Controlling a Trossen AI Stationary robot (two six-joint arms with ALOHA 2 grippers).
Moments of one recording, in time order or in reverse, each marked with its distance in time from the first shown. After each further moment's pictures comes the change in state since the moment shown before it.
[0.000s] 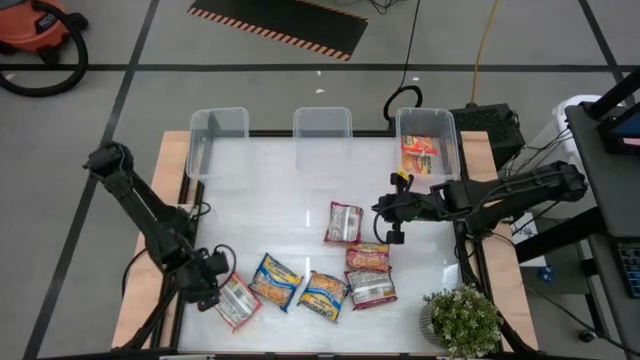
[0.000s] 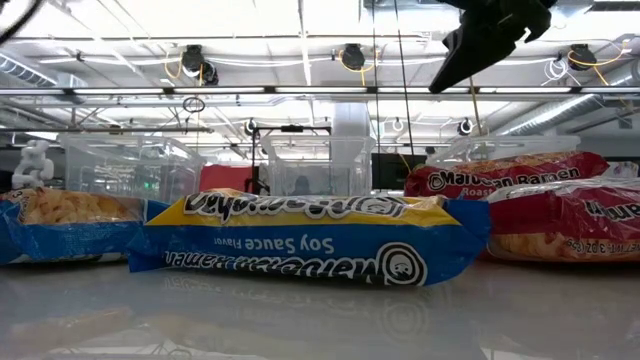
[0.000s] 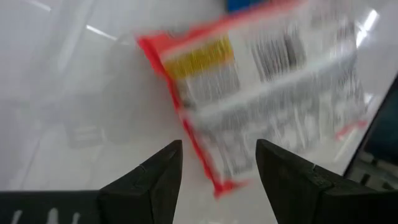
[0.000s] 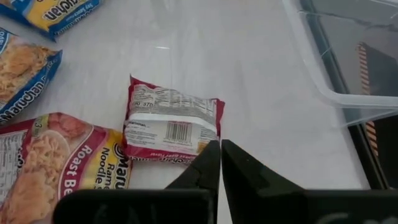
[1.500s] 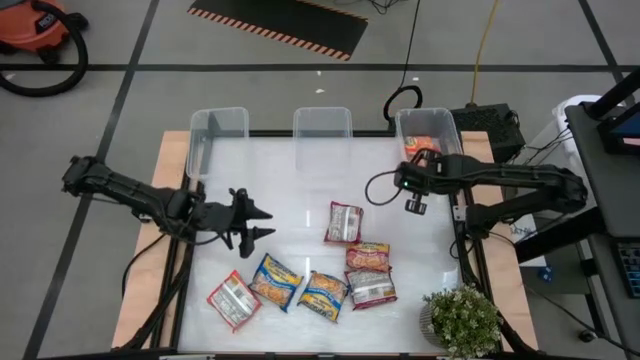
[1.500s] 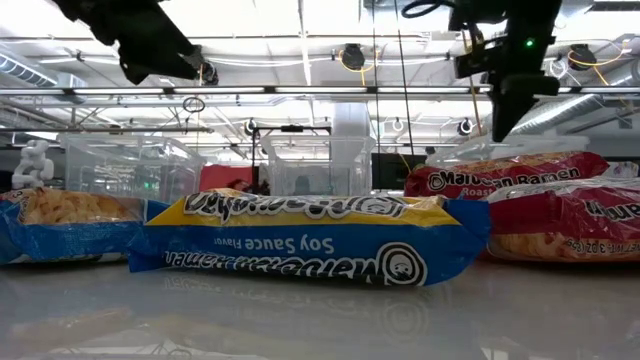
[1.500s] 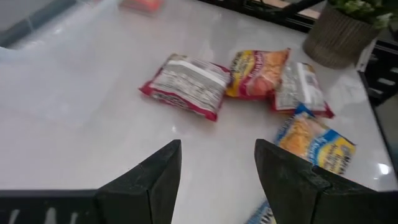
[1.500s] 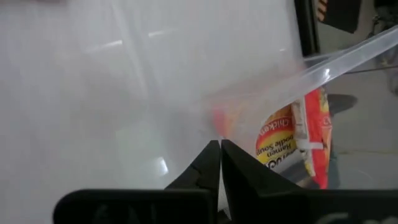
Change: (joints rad) left arm 0.633 -0.199 0.095 0.310 -0.320 0.935; right arm -0.364 0.030 0.069 -0.580 0.086 -0.005
